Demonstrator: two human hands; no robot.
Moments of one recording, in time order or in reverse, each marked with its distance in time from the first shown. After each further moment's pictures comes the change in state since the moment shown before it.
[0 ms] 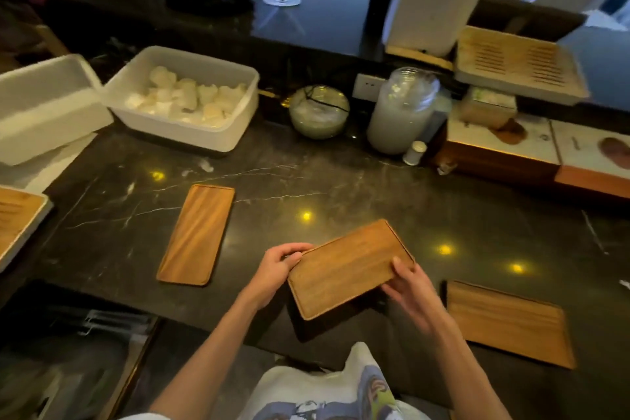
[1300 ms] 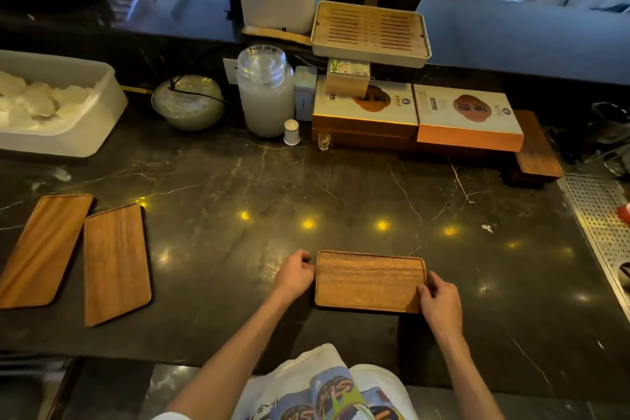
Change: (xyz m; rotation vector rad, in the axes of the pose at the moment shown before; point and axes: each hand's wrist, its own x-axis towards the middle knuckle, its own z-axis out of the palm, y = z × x) left_hand 0.030 -0.014 0.327 0.546 -0.041 -0.112; right_hand -0.050 -0.029 -0.317 -0.900 0.702 -0.187
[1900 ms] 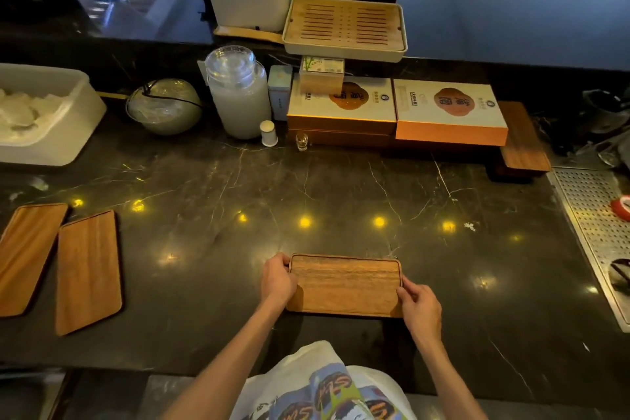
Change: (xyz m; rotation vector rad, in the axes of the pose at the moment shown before) left_hand -0.002 0.023 0.035 0.097 0.243 -0.100; right_hand 0.020 0.023 -0.004 0.160 -0.065 -0.032
